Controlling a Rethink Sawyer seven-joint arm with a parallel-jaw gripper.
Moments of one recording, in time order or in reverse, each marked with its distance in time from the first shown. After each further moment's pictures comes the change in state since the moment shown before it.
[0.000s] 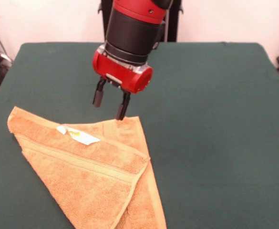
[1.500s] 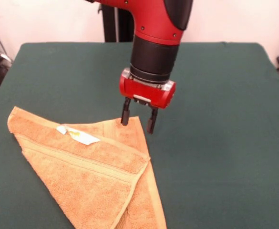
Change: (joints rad) arm -0.086 0.003 0.205 -0.001 -0.224 -0.017 0.000
